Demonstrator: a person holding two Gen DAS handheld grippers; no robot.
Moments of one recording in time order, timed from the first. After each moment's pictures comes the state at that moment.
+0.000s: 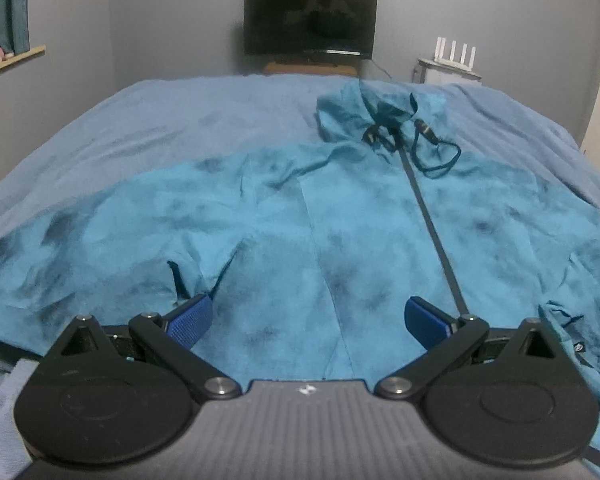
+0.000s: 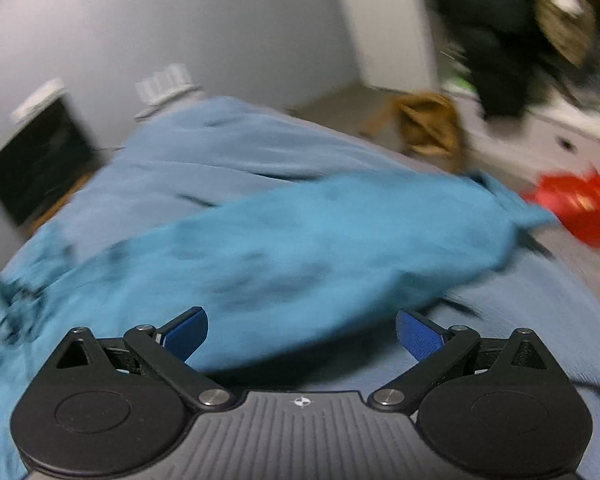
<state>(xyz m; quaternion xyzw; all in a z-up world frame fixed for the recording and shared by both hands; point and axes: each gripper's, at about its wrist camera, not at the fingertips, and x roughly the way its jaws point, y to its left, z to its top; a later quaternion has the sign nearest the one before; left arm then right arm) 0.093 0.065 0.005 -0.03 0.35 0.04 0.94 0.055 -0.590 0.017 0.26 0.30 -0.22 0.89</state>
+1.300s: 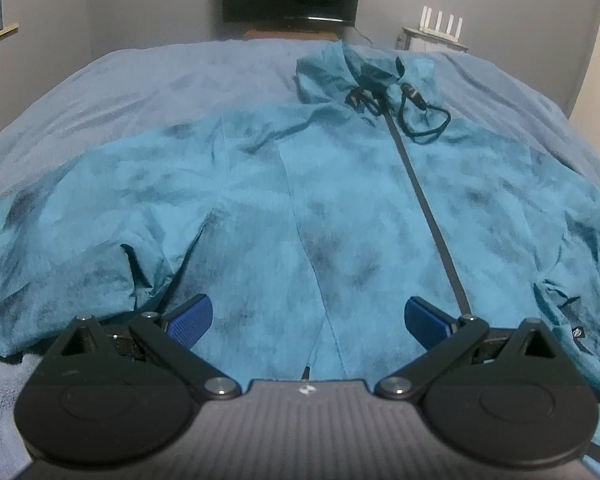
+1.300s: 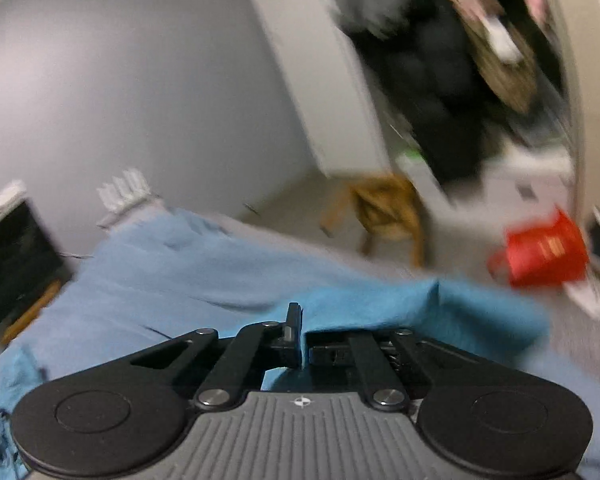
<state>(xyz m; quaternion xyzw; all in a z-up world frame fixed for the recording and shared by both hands) 0.131 0.063 -0.022 -0.04 0.39 0.00 0.92 0.092 -0.618 0.053 0.24 0.14 -0.28 0.92</state>
